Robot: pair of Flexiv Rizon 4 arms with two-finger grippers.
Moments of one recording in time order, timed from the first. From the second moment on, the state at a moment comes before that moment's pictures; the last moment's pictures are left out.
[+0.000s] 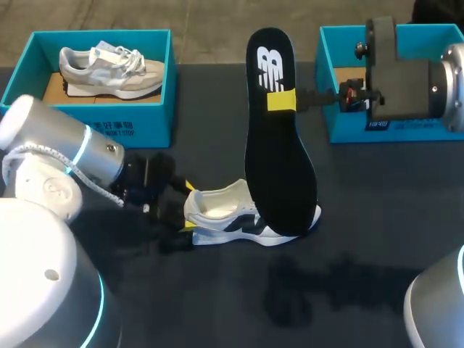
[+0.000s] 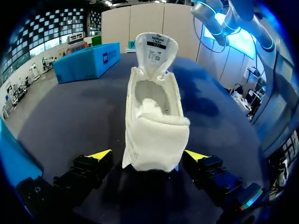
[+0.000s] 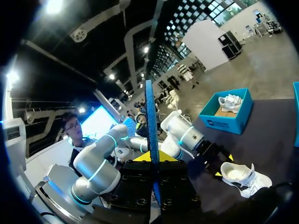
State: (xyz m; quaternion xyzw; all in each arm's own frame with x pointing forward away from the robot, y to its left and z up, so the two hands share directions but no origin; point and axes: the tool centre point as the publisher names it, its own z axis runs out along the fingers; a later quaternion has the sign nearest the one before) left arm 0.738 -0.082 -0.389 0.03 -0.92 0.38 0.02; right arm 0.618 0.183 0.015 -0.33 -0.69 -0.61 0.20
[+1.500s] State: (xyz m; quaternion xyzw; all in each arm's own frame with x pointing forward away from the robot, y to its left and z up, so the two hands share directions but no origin) left arm 0.719 -0.082 -0.310 0.02 -0.99 0.14 0.05; right arm 0.618 0.183 0.015 -0.33 -0.69 -0.61 0.20
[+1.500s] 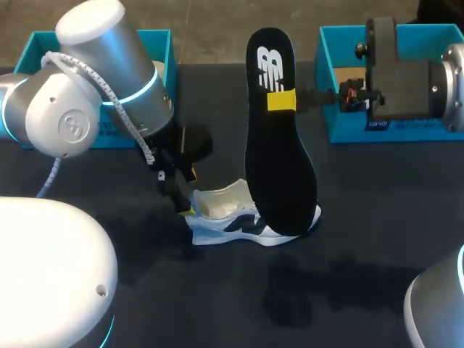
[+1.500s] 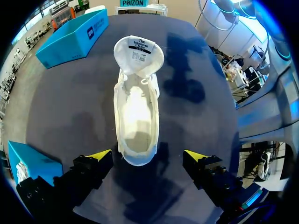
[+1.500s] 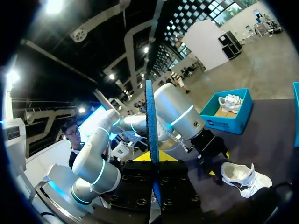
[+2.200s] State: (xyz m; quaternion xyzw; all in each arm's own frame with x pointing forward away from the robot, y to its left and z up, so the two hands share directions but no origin) left arm 0.717 -0.089 -0.308 -0.01 -1.00 0.07 -0.03; right arm 0.618 0.183 0.015 -0.33 -0.69 -0.61 0.20
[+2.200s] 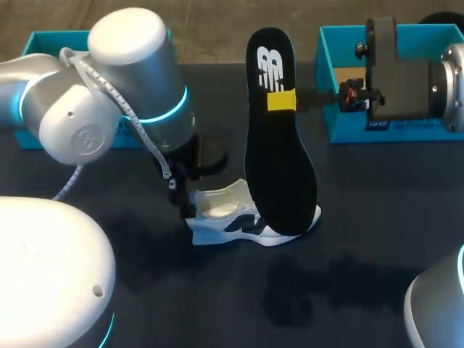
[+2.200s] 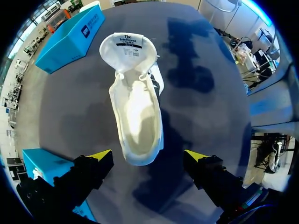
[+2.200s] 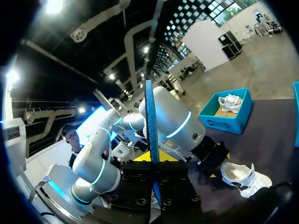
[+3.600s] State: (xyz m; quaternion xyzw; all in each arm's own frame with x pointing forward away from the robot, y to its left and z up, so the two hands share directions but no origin) left arm 0.742 -0.121 -0.336 0.01 -1.00 0.07 -0.02; right arm 0.618 0.183 0.015 -0.33 -0.69 -0.61 0.20
